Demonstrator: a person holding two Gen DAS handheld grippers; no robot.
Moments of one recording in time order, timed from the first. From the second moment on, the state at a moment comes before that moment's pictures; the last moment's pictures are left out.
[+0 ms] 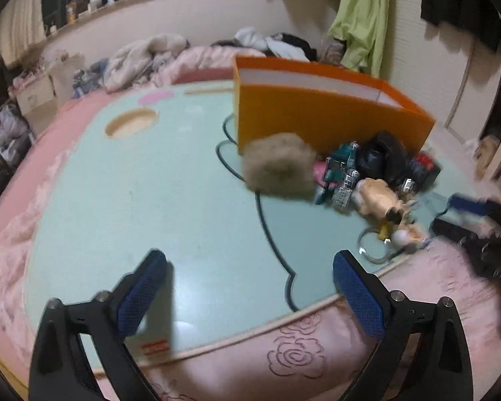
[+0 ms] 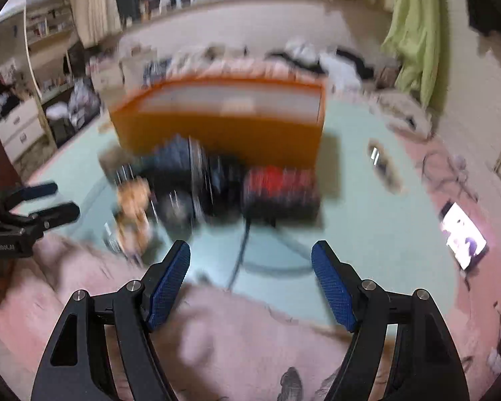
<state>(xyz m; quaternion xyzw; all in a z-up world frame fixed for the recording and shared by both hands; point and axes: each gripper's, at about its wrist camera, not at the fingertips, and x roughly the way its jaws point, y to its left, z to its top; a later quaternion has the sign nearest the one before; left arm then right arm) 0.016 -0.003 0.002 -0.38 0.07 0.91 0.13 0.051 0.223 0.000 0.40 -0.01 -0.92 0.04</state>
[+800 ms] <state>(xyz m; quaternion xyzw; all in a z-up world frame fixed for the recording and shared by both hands) 0.020 0.000 -0.001 -0.37 0.08 0.92 0.13 0.031 0.217 -0.003 0.40 0.00 -0.92 0.02</state>
